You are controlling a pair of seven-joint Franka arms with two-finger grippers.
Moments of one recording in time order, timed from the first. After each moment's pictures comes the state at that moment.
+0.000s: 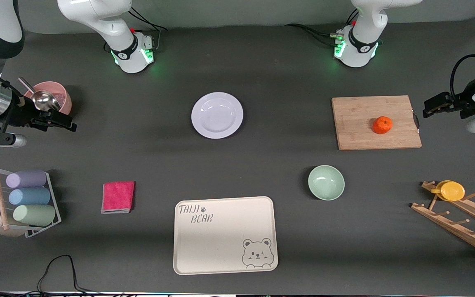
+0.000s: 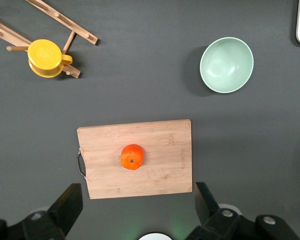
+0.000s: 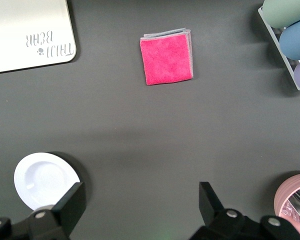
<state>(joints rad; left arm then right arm) 0.02 0.00 -0.02 -1.64 -0.01 1.53 0.04 0.17 -0.01 -0.18 -1.75 0.10 1.65 0.08</state>
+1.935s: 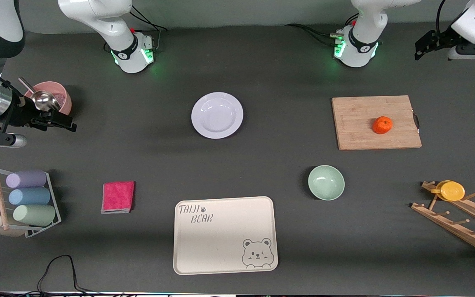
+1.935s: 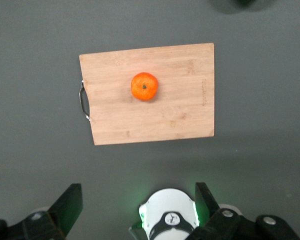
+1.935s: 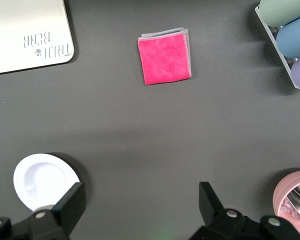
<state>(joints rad) 0.07 -0.62 0.02 -2.37 0.03 1.65 0.13 0.08 0.00 -0.07 -1.73 0.09 1.63 0.10</state>
